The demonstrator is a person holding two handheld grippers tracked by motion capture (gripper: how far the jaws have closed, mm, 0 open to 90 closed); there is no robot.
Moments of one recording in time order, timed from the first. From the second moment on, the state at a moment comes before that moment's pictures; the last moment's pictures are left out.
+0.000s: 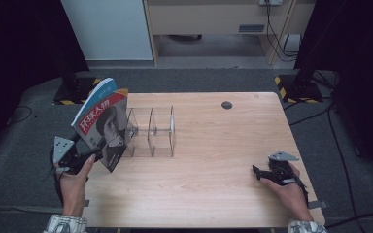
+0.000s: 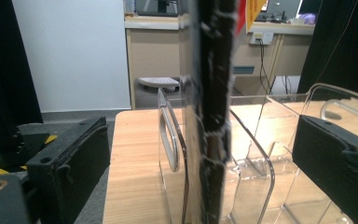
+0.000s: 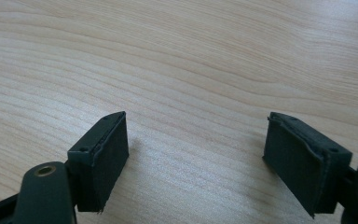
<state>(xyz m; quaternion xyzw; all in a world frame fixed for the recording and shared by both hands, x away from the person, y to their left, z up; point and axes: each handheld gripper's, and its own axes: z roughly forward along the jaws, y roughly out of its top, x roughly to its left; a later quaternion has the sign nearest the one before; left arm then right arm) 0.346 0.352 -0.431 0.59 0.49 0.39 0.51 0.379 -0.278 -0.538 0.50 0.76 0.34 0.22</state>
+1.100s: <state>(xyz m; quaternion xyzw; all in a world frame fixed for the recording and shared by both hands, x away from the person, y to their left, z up) 0.301 0.348 -0.438 0.63 0.50 0.33 0.49 0.379 -0.278 -0.537 0.50 0.76 0.34 0.22</state>
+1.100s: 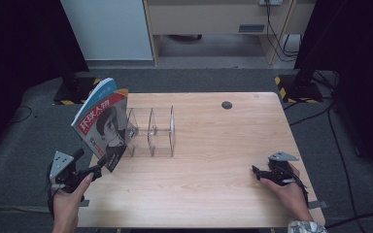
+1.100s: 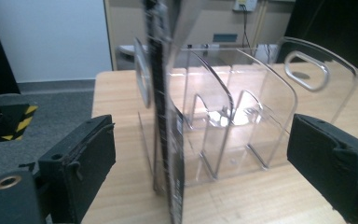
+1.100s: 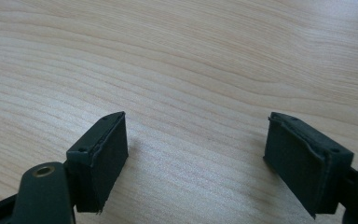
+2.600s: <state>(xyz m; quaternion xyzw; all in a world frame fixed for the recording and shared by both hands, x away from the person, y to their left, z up) 0.341 0.238 -0.453 0.74 0.41 0.26 0.46 0.378 -0.277 -0.538 0.50 0.77 0.34 0.22</state>
